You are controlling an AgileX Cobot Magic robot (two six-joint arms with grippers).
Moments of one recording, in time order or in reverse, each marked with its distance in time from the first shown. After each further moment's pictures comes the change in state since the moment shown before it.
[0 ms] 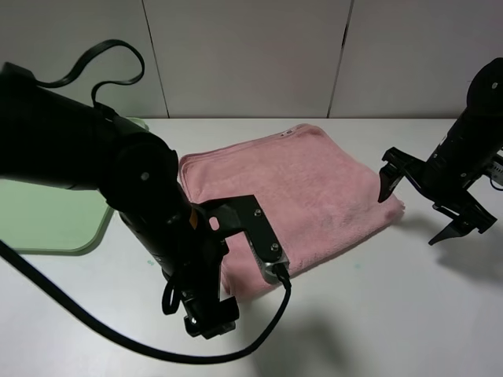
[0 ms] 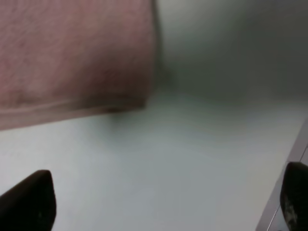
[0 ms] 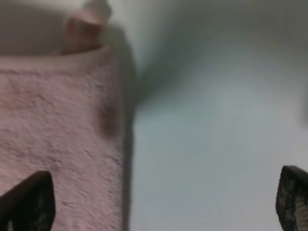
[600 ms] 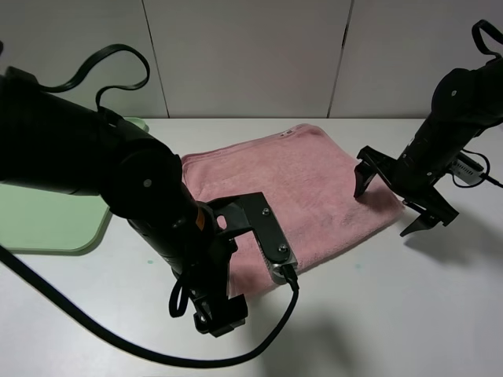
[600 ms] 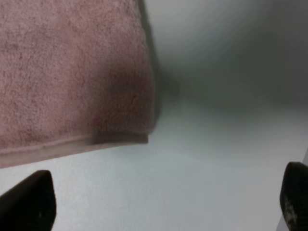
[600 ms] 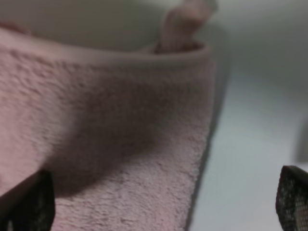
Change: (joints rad) left arm -0.021 0.002 0.000 0.016 -0.069 0.000; right arm 0.067 0.118 -0.072 0.037 -0.070 -0.018
